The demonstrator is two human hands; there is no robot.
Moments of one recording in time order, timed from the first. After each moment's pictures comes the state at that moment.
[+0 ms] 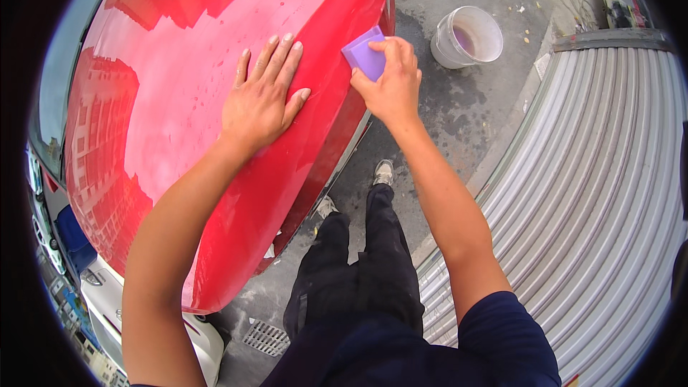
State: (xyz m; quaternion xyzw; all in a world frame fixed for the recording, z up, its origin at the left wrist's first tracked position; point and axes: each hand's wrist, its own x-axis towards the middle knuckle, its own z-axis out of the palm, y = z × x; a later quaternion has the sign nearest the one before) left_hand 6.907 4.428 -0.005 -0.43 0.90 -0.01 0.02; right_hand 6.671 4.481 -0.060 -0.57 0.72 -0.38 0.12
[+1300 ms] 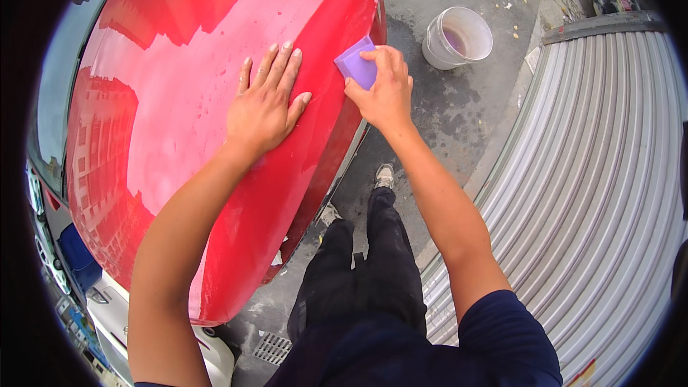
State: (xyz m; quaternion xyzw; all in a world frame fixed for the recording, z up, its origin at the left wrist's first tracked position) left_hand 6.918 4.434 -0.004 -0.42 0.91 -0.02 0.01; right_hand 6.682 4.491 -0.046 -0.56 0.75 -0.34 0.15
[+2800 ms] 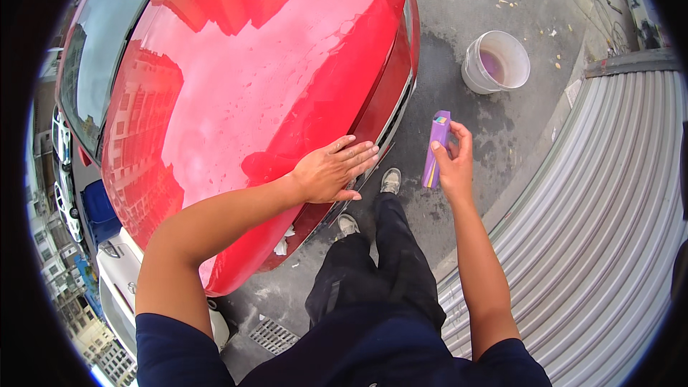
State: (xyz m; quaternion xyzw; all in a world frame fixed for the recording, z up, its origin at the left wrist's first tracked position) left_hand 6.865 4.496 -0.013 -0.11 0.97 0.14 0.15; right_hand 6.567 4.601 -0.081 -0.28 0.64 -0.54 0.48
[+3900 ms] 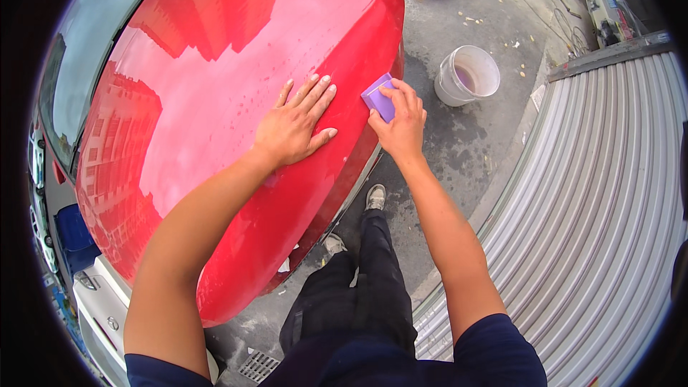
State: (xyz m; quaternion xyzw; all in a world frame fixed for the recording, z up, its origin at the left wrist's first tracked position) left_hand 6.933 4.445 0.014 -0.36 0.93 0.01 0.08; right_hand 6.702 4.534 -0.043 -0.58 0.70 -0.41 0.06
